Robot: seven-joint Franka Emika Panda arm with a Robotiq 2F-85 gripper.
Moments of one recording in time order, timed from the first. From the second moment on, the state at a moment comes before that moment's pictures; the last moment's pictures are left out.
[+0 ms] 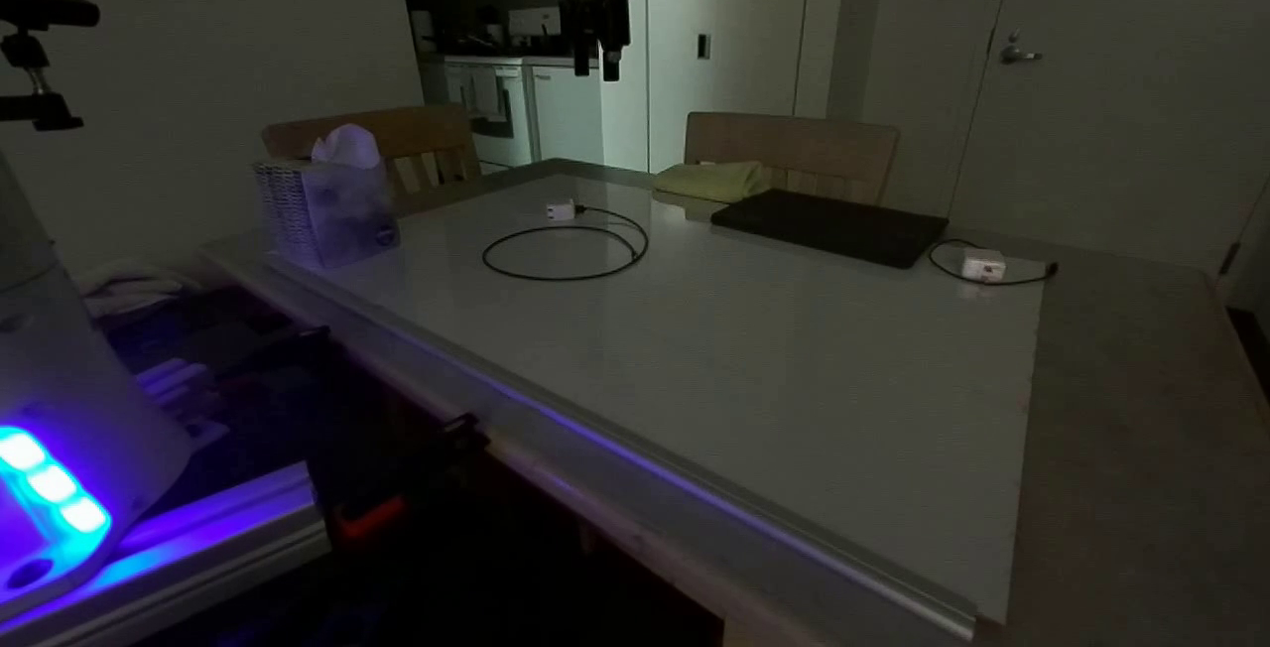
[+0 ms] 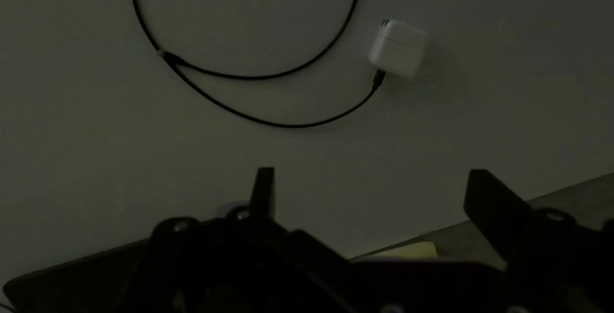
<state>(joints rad) 0.11 0.41 0.08 -1.71 -0.02 2.14 0.52</state>
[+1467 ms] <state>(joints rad) 0.23 0.66 0.07 -1.56 -0.01 2.15 0.51</state>
